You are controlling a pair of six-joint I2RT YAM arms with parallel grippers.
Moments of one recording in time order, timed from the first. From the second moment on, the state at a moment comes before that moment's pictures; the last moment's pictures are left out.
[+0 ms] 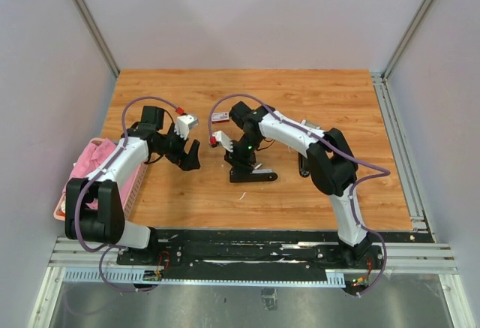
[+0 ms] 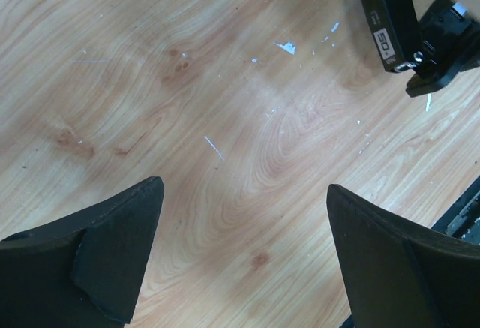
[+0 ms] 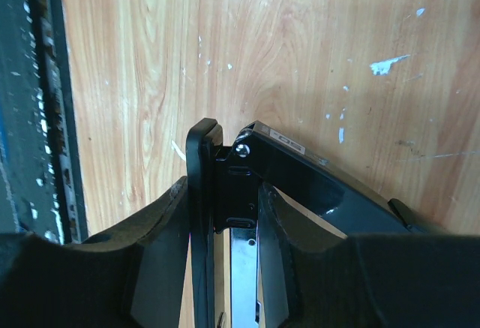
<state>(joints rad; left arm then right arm) -0.09 1.41 0.92 -0.58 0.58 0.44 0.73 2.16 1.77 -1.05 -0.71 -0.75</state>
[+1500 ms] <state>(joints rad) -0.28 1.42 1.41 -0.64 0.56 0.40 1.18 1.66 1.10 -0.34 0.39 -1.26</state>
